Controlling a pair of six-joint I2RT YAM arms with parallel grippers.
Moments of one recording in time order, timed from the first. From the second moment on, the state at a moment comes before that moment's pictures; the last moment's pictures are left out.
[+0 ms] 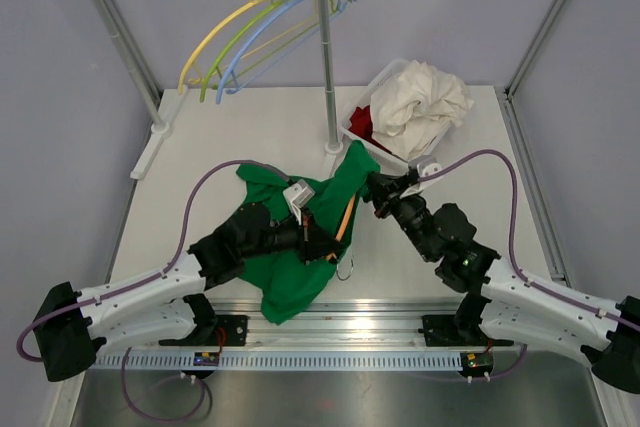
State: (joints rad) left arm -0.96 0.93 0.56 0.16 0.32 -0.59; right arm 0.97 0.82 0.54 0.45 0.39 0.12
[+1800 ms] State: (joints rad) left arm -1.16 0.60 0.60 0.31 0.11 -0.29; right arm 1.14 1.18 0.26 0.77 -0.19 0.22
